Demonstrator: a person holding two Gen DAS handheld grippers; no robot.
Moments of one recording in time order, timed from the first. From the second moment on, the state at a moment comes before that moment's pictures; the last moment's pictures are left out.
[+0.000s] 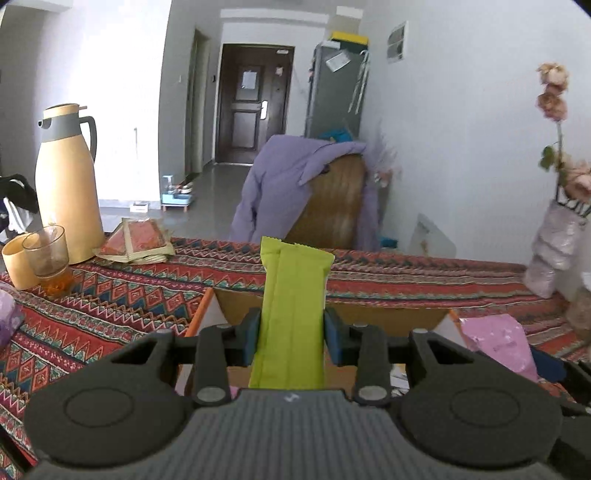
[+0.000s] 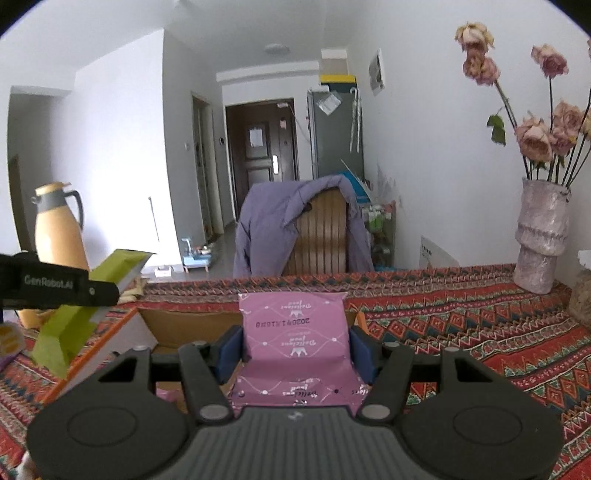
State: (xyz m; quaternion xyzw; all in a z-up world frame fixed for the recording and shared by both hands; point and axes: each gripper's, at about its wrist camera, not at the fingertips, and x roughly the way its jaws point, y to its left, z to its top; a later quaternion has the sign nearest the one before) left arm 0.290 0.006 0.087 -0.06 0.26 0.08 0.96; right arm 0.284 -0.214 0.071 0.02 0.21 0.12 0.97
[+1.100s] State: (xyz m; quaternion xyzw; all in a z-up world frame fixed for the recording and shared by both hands) left arm 0.239 0.018 0.064 -0.07 0.24 0.06 0.97; right arm 0.251 -0.233 0.055 0.03 0.22 0.12 0.97
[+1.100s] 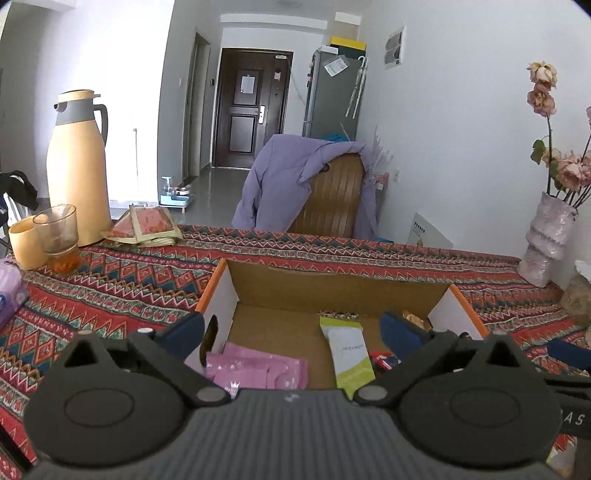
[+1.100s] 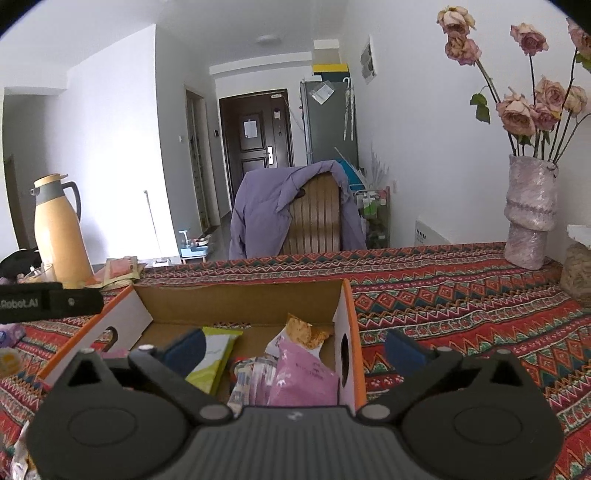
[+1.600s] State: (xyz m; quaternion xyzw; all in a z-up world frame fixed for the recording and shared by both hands) left arm 0.163 0.026 0.056 -0.07 0.23 0.03 0.97; right arm 0.182 -0.246 0.058 0.02 0.20 0.14 0.97
